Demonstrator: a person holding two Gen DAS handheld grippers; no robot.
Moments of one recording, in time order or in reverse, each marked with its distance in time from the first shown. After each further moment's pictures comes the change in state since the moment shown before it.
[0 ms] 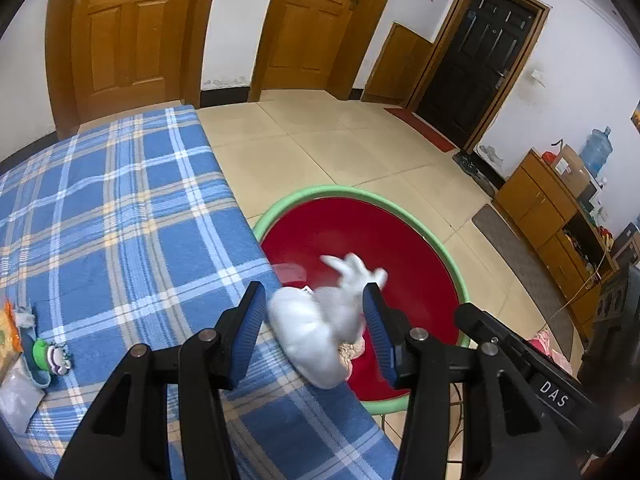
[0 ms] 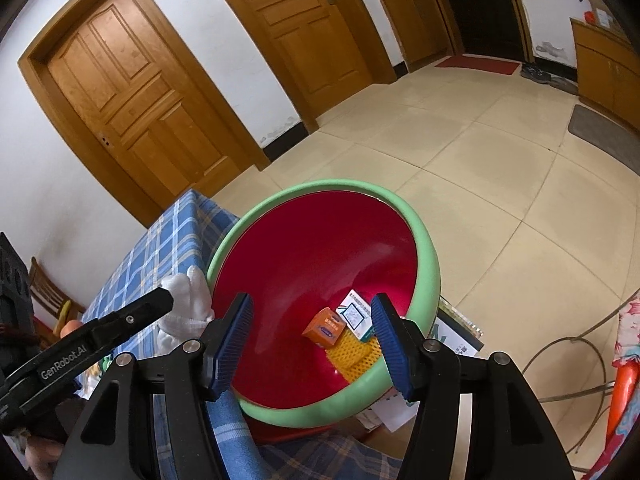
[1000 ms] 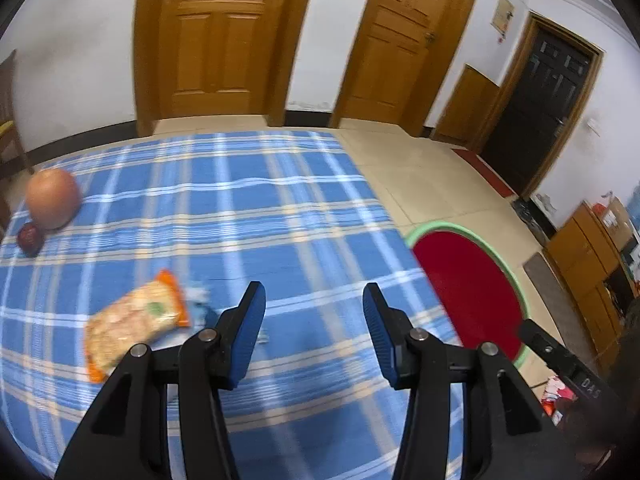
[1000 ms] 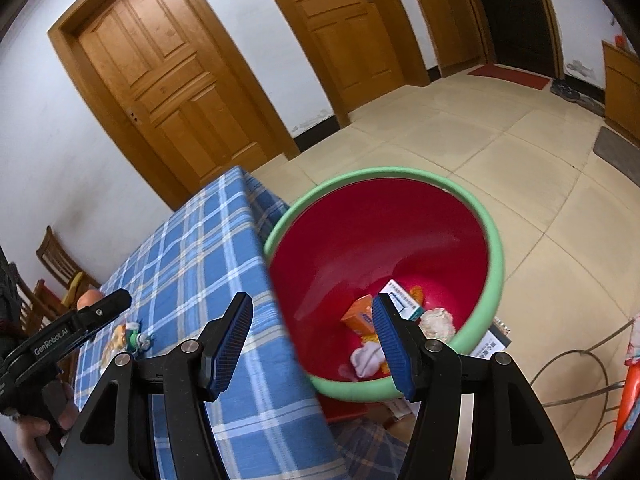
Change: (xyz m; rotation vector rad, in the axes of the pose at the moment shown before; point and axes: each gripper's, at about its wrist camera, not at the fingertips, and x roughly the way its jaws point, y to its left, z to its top) left arm -0.091 0.108 -0.025 -0.152 -0.112 0.215; right arm -0.004 0.062 -0.019 -0.110 0.023 0.066
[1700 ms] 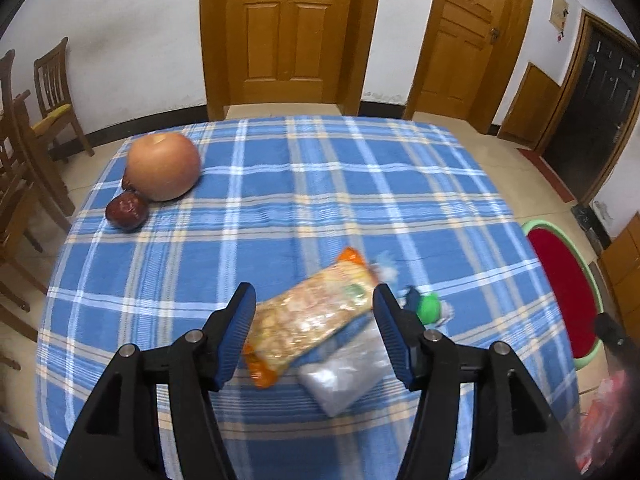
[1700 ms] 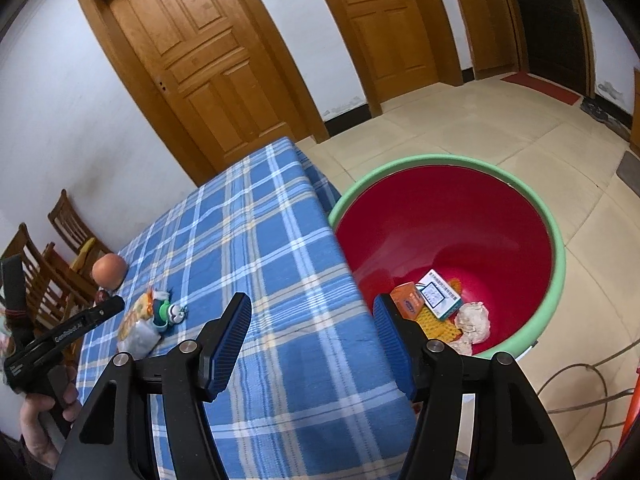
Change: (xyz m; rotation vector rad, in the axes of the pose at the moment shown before) left arm -0.010 0.099 -0.013 -0.051 0.043 0.226; right arm 0.012 0.056 -0.018 -0.100 0.052 0.045
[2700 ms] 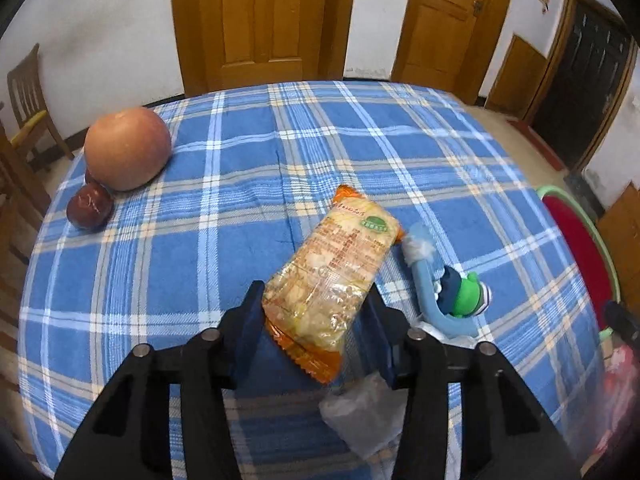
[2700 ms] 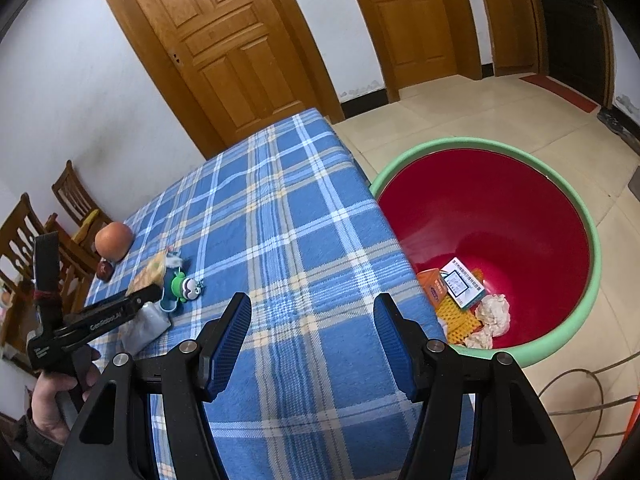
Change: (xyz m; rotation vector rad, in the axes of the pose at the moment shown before) left arm 0.042 0.004 -0.005 0.065 0.062 -0.052; right arm 0.023 0.031 -0.011 -0.060 0.072 0.016
